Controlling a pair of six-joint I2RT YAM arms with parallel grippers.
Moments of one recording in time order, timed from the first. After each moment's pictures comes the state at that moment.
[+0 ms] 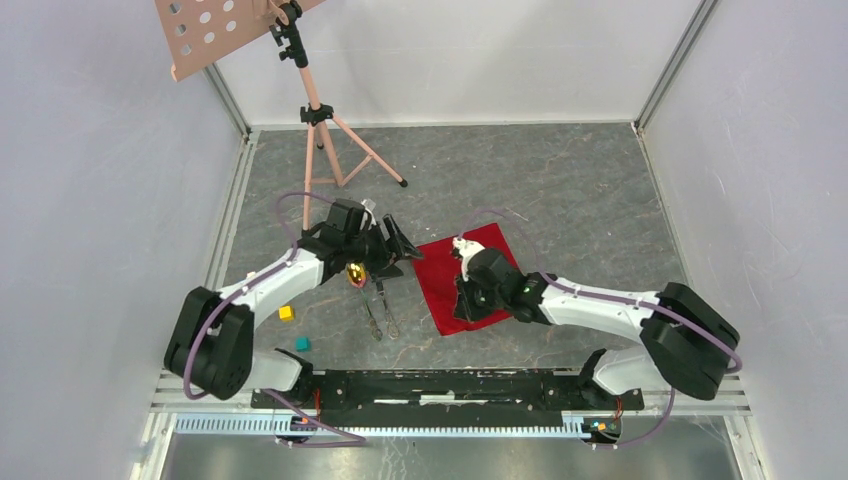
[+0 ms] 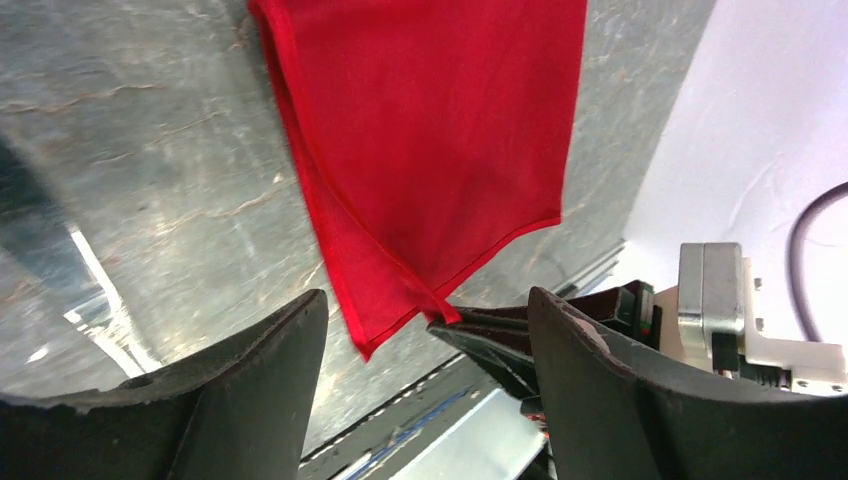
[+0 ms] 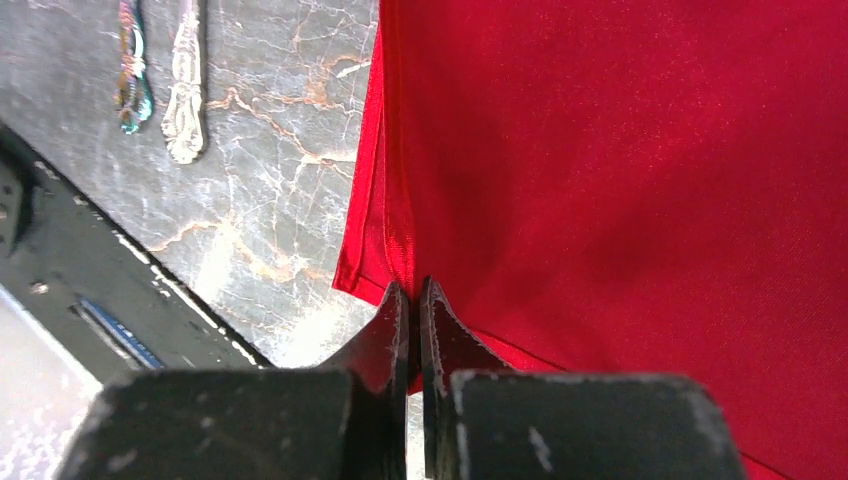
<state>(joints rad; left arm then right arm) -0.43 1.32 0.74 -0.24 0.42 -0.90 0.94 1.39 0.67 -0.16 -0.07 0.47</state>
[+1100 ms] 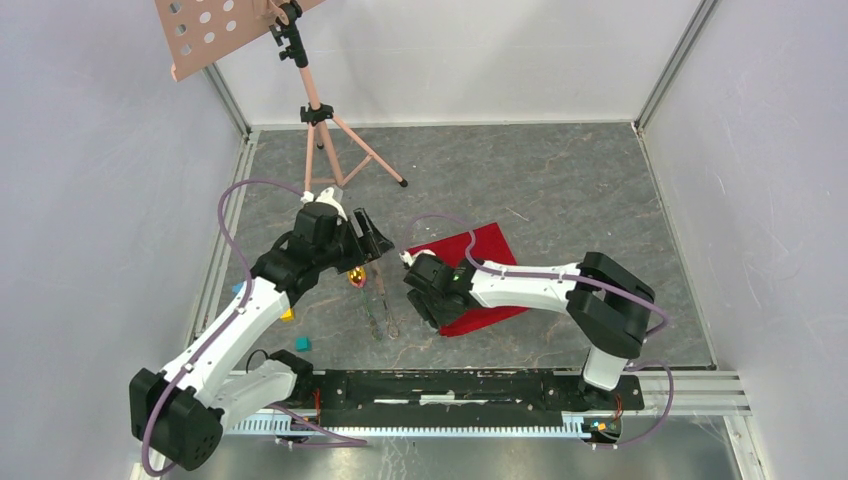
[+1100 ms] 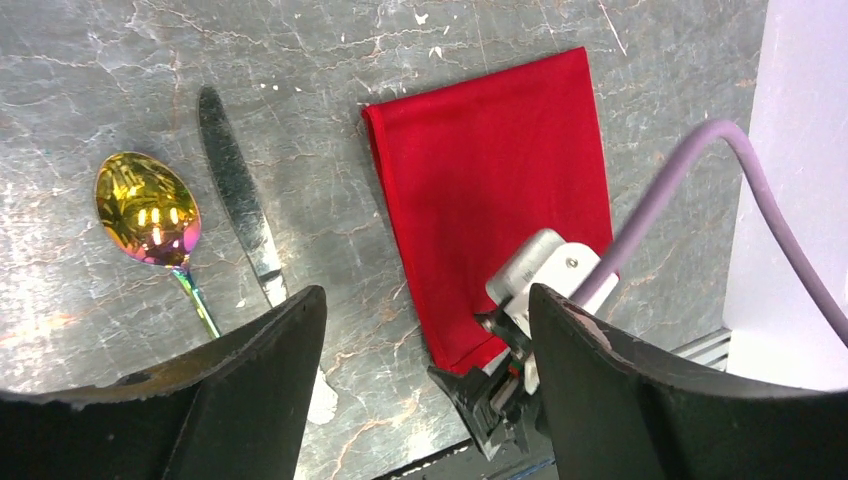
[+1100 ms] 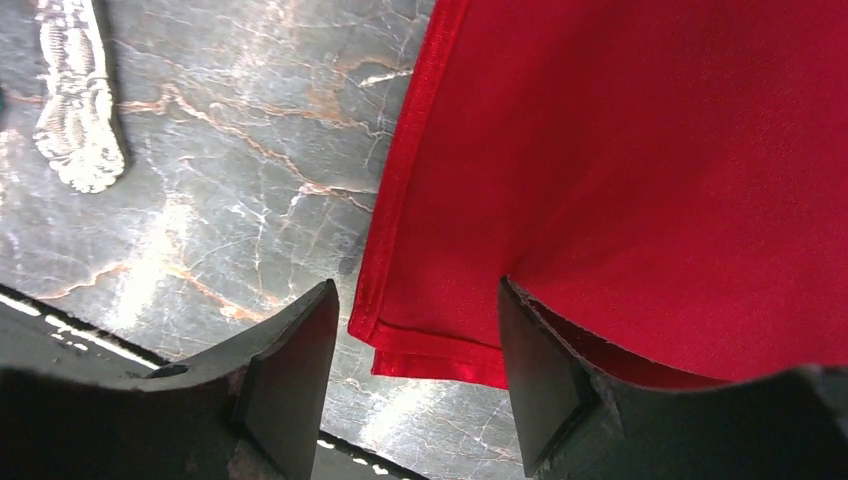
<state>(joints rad) -0.44 1.01 0.79 -0.46 0.08 -0.76 1.10 1.74 1.09 -0.55 0.14 0.44</state>
